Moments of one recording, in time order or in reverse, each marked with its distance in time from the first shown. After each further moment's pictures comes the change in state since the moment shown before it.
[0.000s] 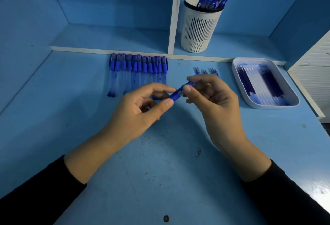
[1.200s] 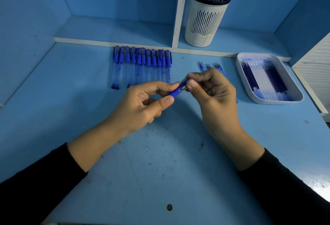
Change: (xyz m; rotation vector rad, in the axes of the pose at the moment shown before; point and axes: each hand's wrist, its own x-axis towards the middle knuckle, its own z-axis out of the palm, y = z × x) left_hand -0.003 -0.001 -0.004 -0.202 -0.100 -0.132; right_hand 0.004 0.014 0.006 0.063 -0.020 -0.068
